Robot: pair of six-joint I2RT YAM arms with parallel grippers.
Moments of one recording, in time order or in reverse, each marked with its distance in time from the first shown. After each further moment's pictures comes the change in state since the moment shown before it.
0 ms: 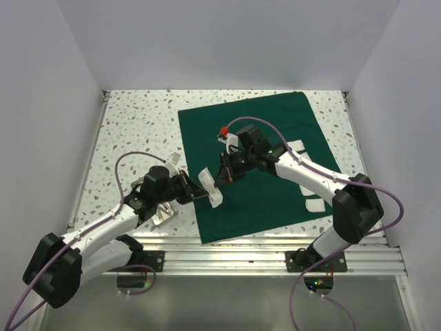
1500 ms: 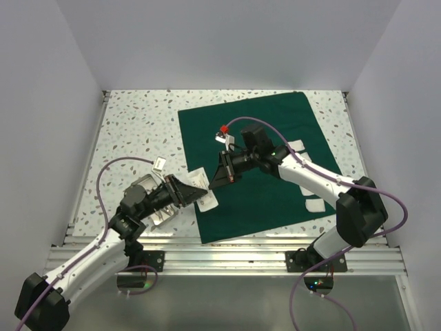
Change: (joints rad) left arm 0.000 -0.379 -0.180 0.283 0.070 0.021; right arm -0.007 -0.037 -0.027 0.127 -0.245 0.123
